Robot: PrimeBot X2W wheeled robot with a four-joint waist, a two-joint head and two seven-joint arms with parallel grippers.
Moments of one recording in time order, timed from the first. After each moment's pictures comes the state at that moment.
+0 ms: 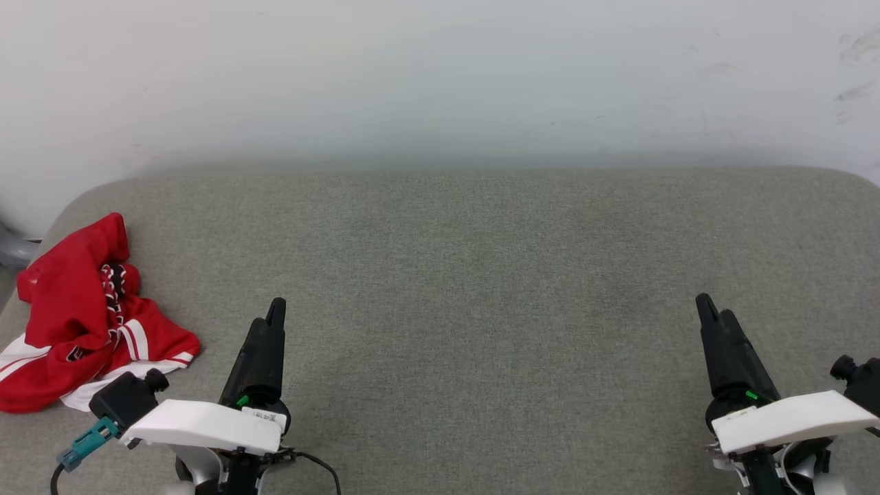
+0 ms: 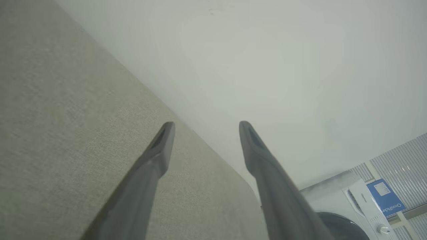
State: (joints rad) left arm -0.06 0.08 -0.02 0.10 -1.07 -0.13 -0.05; right arm -0.05 -0.06 -0.03 0.10 0.90 0.13 -0.02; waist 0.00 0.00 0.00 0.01
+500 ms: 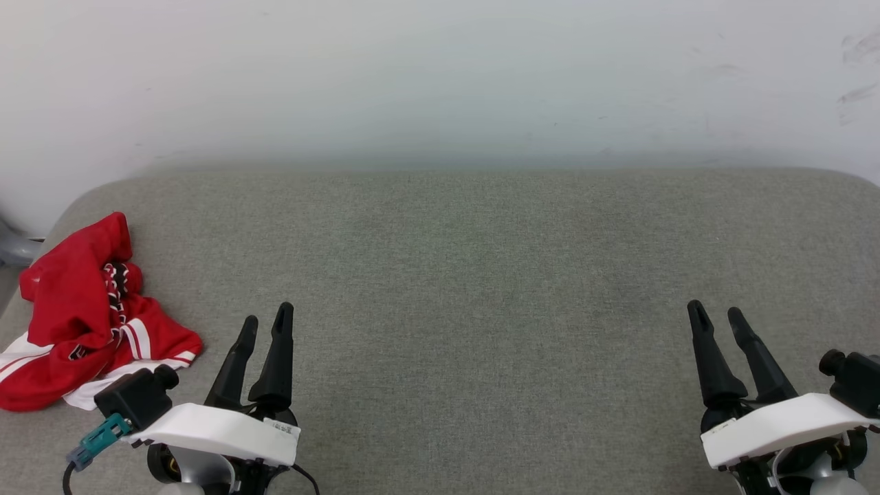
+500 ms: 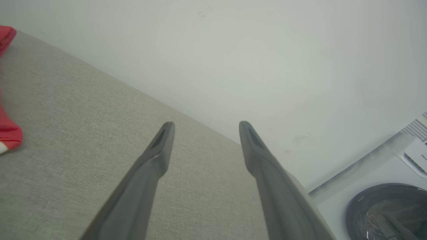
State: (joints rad) left arm -0.05 0.10 -0.04 0.08 -0.78 -0.13 -0.09; right arm -0.02 -0.06 -0.04 0.02 0.57 0.13 0.00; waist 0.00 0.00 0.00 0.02
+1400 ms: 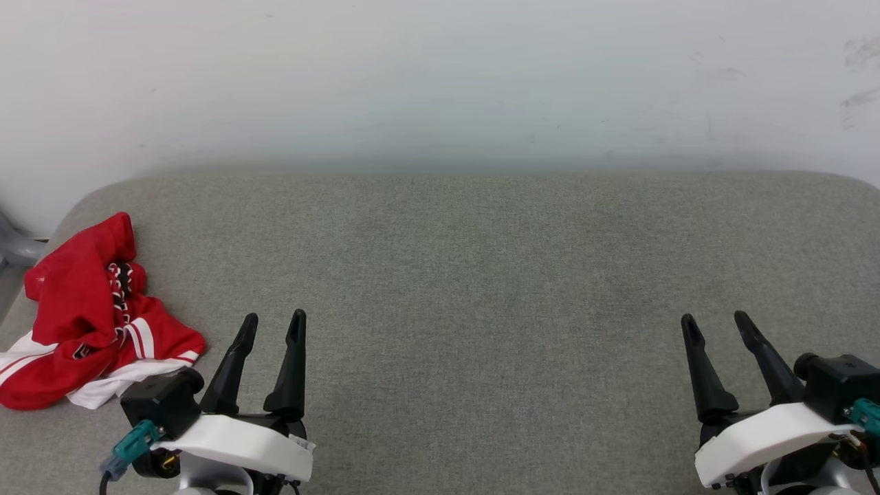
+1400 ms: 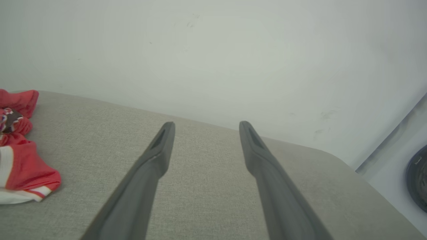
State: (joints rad) left arm -0.03 0.11 -0.07 0.06 -0.47 -0.13 -0.17; right arm 0.02 -0.06 -0.04 -0.06 0.23 0.13 0.04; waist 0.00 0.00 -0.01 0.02
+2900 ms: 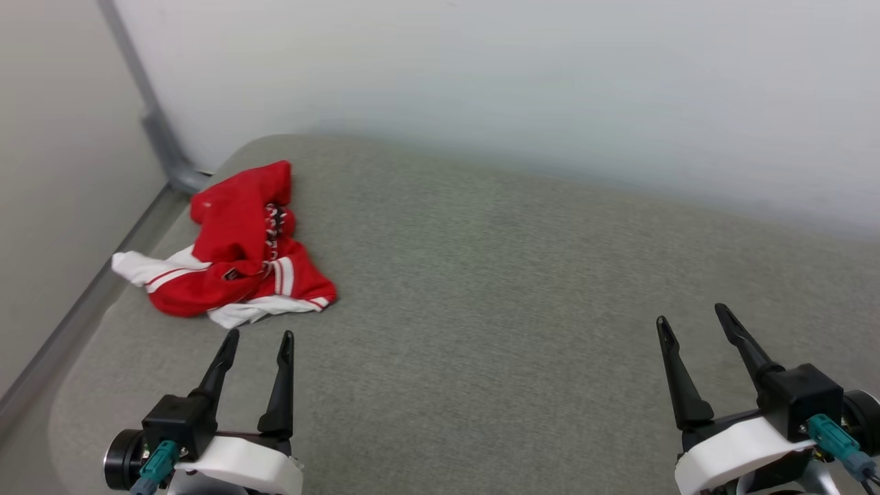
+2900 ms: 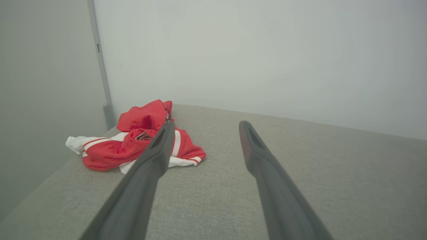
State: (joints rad) left arm -0.01 0.12 -0.04 0.13 -0.20 -0.11 -0.26; right arm 0.05 -0.05 0.02 -0.13 0.01 0.13 -0.01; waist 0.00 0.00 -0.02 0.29
